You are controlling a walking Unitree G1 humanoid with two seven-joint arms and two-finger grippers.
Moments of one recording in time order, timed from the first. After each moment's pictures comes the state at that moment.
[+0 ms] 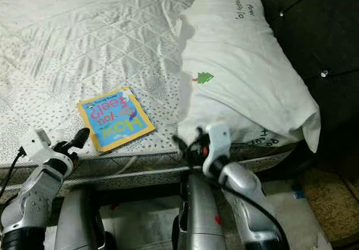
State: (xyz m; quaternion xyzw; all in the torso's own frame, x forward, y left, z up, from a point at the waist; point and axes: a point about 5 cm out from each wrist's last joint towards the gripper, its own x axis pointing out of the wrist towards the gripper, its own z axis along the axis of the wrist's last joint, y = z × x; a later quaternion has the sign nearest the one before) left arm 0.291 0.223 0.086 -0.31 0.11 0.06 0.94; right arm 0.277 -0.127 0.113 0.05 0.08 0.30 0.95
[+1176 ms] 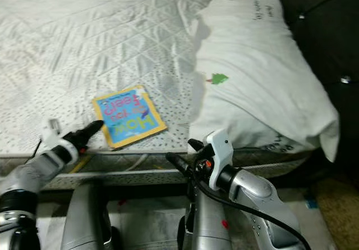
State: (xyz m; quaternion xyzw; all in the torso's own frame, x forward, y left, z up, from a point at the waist) left arm 0.329 0.217 0.081 -0.39 0.18 -0.10 0.90; right arm 0.253 -0.134 0.129 0.05 0.11 0.39 0.92
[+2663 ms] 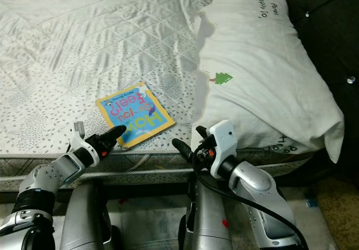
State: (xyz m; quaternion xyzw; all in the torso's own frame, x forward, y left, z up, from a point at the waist) left arm 0.326 0.177 0.075 -0.46 0.22 -0.19 0.84; right arm 0.269 -0.139 0.137 0.01 0.06 0.33 0.94
